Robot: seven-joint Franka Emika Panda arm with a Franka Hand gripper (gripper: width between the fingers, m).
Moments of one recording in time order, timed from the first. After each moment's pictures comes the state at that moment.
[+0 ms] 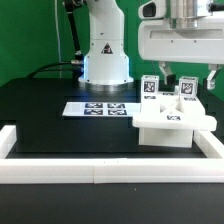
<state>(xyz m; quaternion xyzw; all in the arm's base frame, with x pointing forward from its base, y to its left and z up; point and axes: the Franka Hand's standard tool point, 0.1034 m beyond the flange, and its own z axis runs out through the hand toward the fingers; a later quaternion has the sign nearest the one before) 0.526 0.120 0.113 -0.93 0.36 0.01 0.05</state>
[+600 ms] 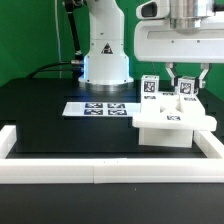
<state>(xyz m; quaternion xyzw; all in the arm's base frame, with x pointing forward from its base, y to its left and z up) 0.526 0.118 0.113 -0.95 0.30 0.01 0.04</state>
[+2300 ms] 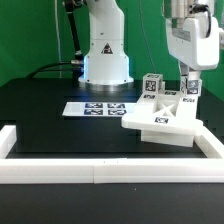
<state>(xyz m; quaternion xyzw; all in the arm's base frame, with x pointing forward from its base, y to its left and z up) 0.528 0.120 0.113 -0.69 0.72 0.03 0.04</state>
